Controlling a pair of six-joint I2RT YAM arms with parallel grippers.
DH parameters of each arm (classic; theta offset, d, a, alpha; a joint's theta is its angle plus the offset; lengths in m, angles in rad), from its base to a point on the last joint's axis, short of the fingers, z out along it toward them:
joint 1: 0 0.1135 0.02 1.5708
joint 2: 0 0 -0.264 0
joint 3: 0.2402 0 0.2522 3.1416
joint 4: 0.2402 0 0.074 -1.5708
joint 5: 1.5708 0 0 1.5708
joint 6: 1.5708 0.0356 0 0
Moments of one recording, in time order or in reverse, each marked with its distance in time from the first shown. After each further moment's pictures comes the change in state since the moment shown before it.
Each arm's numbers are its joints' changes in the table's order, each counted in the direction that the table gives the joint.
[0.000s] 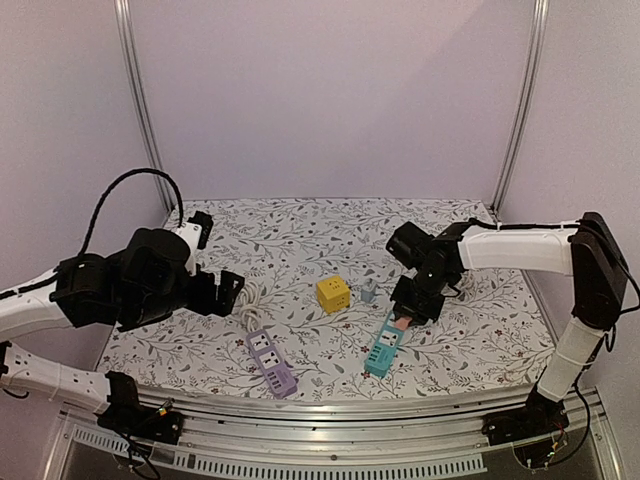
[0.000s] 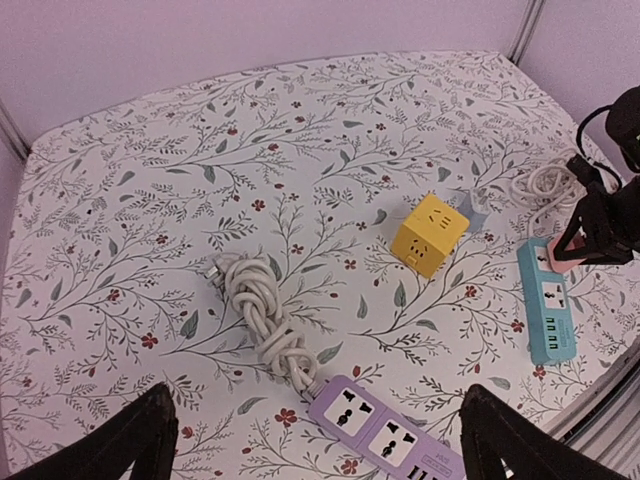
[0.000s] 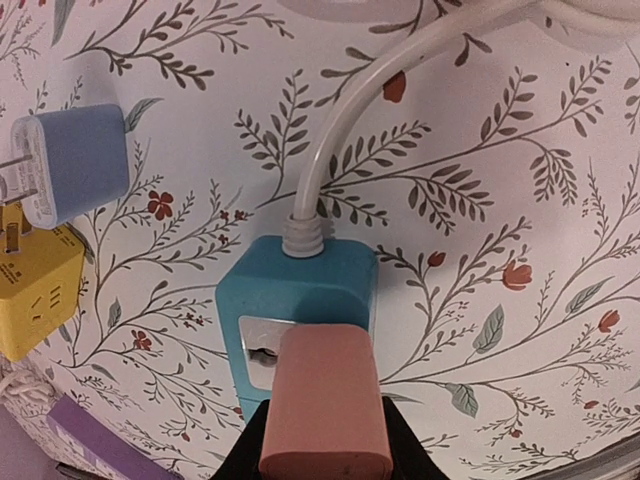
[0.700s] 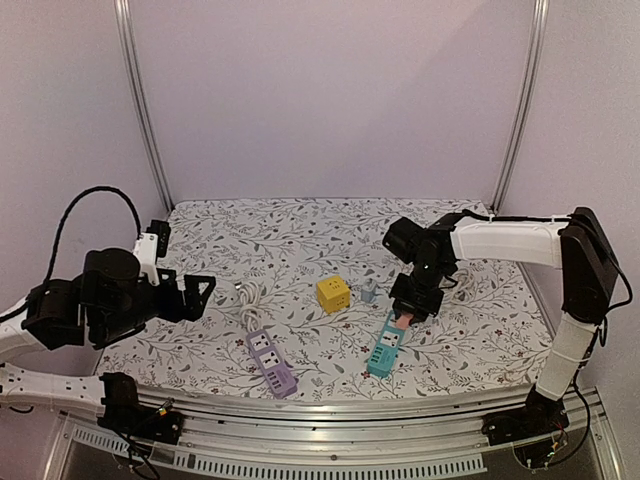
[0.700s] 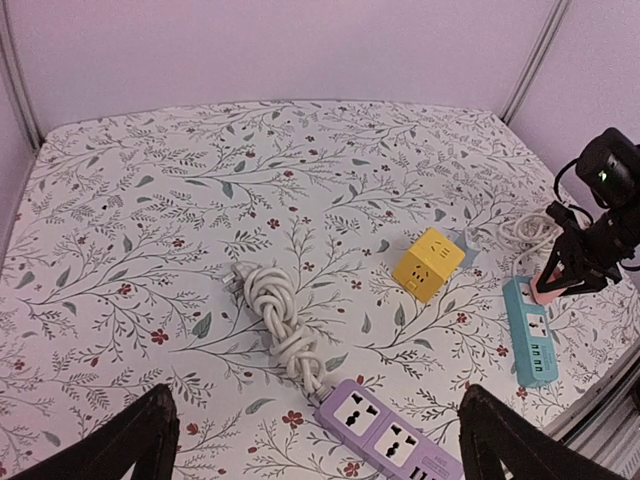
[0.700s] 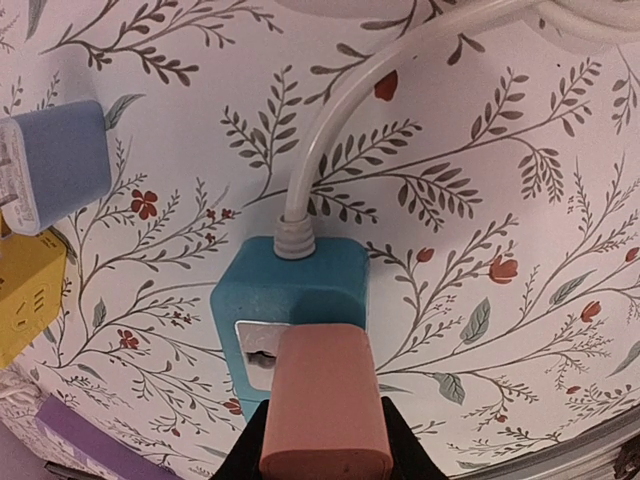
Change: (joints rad) left arm -0.002 0.268 -0.150 -0.028 -0.034 -0.041; right arm -0.024 -0.034 0.102 0.111 -0.008 -0.038
